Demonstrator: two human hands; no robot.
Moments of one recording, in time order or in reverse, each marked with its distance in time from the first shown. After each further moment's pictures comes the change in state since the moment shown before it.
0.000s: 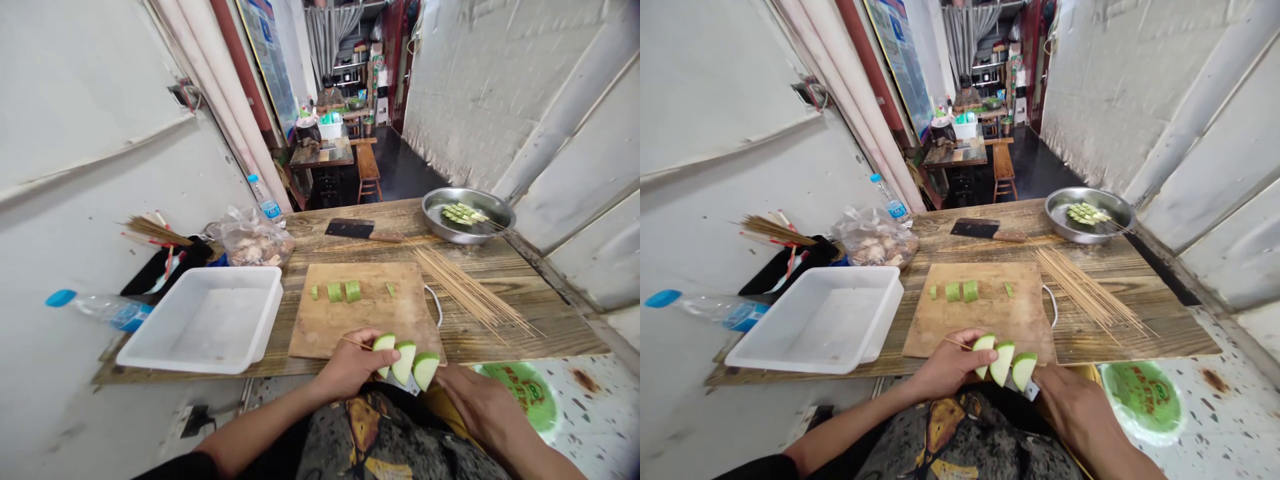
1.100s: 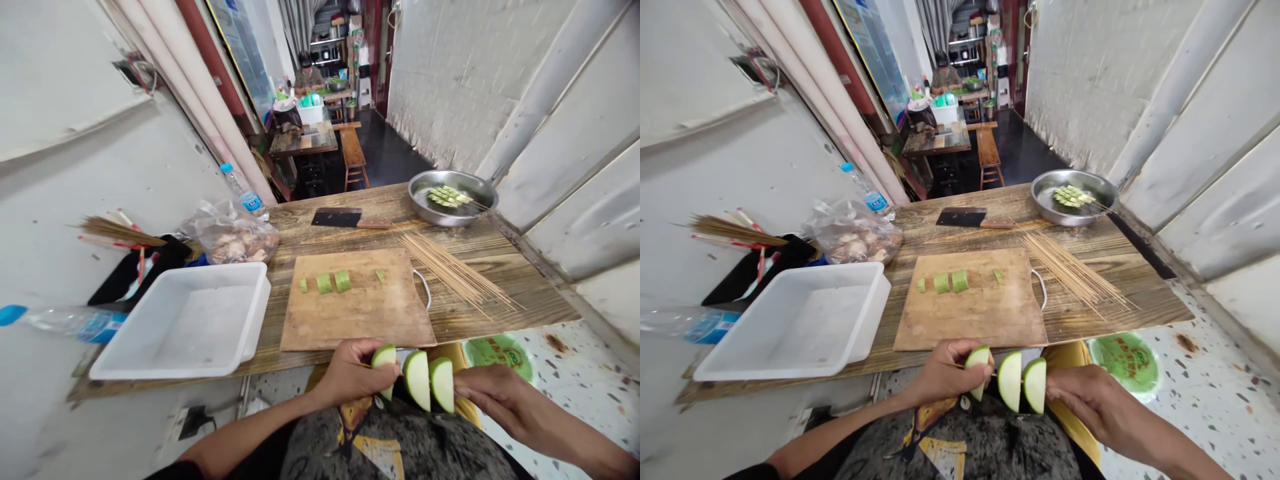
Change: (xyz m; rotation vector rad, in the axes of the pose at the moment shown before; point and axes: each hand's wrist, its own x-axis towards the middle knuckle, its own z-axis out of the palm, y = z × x) left_hand -0.022 0.006 0.014 0.117 -0.063 -0.037; right_hand -0.008 -0.008 -0.051 0.450 -0.353 0.069
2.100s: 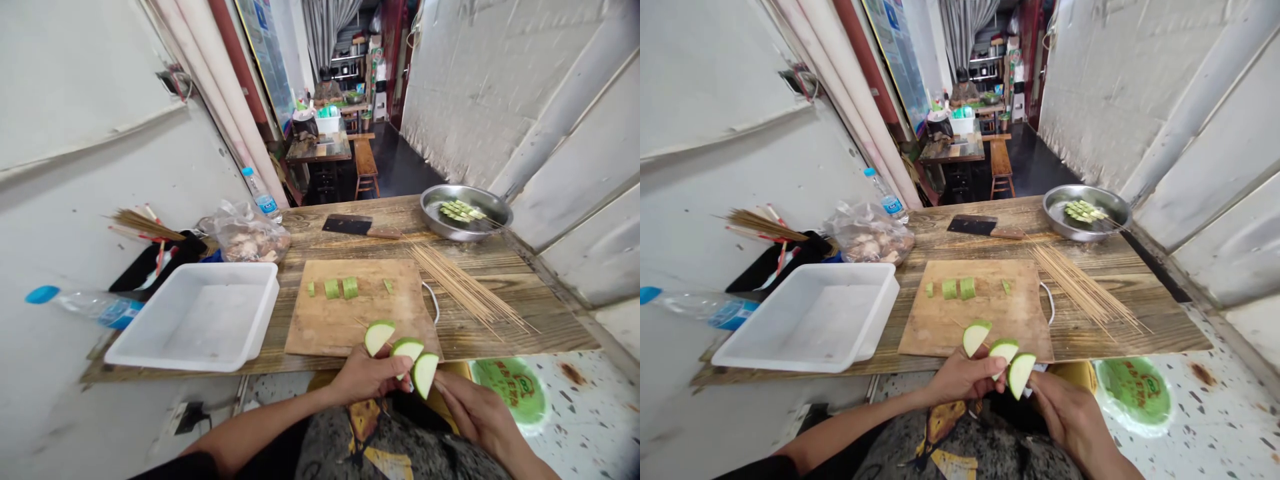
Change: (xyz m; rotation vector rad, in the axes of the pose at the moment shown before) left_hand 0.024 -0.013 0.011 -0.410 -0.133 -0.061; right_hand 0.027 0.015 0.043 -0.390 0.503 -0.265
